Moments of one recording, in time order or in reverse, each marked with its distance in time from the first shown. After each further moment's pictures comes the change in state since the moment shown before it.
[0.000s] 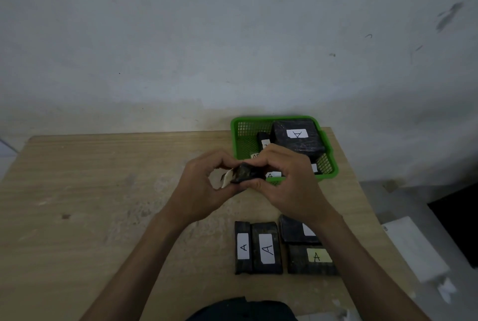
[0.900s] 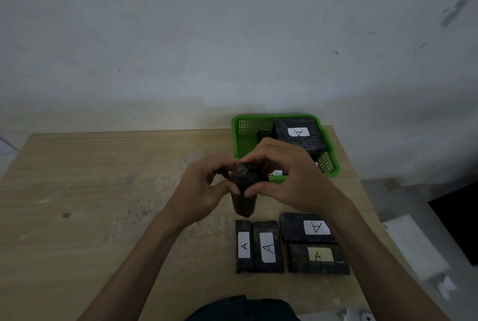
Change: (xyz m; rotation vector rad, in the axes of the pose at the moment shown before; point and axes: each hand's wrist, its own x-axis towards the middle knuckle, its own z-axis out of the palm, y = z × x) left_hand -0.004 -0.003 0.001 -0.228 -0.043 -0.125; right_hand 0.015 -0.011 -0.017 0.053 -0.251 0.009
